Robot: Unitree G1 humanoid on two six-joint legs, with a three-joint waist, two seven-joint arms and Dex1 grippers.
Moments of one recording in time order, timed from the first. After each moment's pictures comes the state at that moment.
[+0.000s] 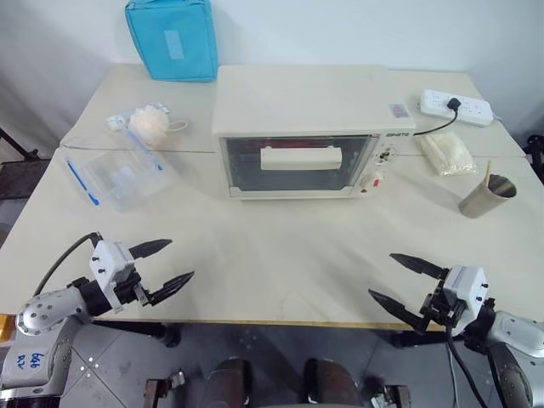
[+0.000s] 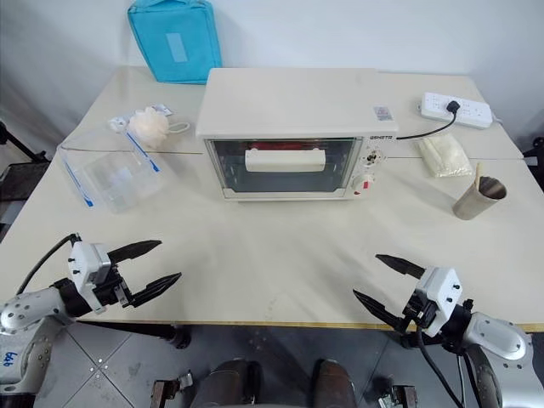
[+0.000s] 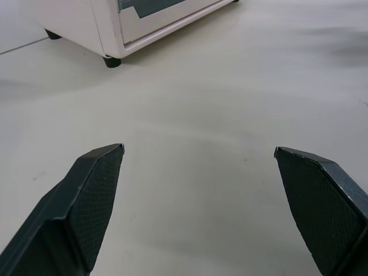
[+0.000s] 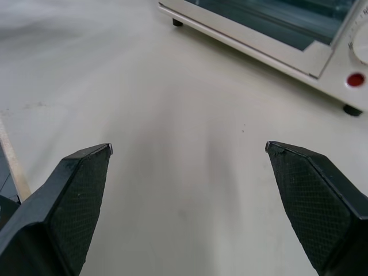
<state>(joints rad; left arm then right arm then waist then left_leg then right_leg) 0.11 0.67 0.30 -0.16 -0.45 0.09 -0.91 0.24 -0.61 -0.27 -0.22 0.47 -0.09 1.02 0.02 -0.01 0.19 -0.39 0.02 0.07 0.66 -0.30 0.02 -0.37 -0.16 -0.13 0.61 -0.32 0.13</state>
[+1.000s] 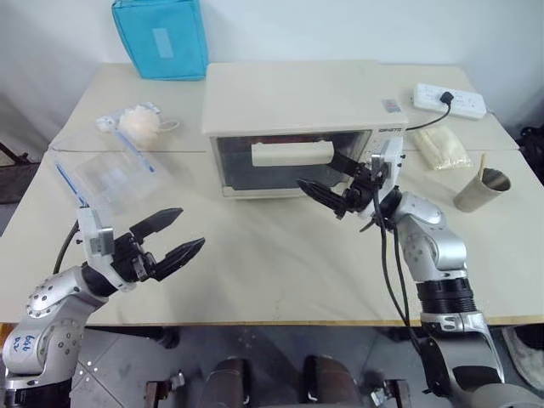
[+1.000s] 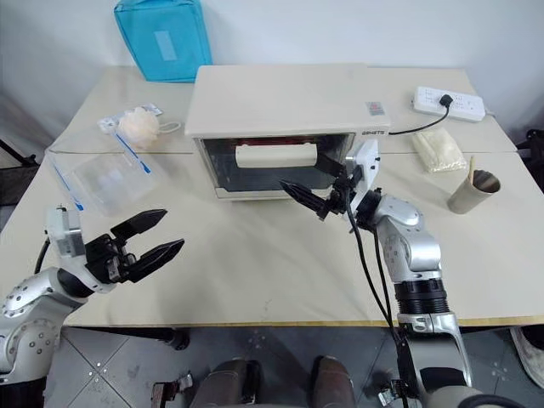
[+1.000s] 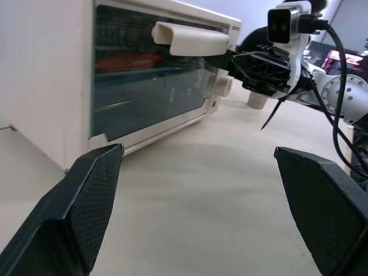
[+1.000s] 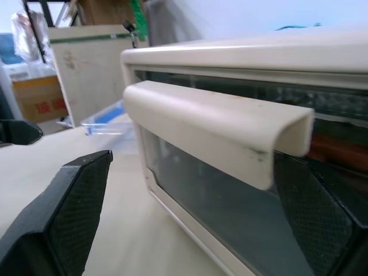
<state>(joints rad) 0.02 0.60 0.38 -0.33 -0.79 0.36 -0.86 -0.63 -0.34 -0.05 0.14 0.54 0.24 0.94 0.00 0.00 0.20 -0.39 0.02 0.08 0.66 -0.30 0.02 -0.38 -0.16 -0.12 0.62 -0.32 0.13</state>
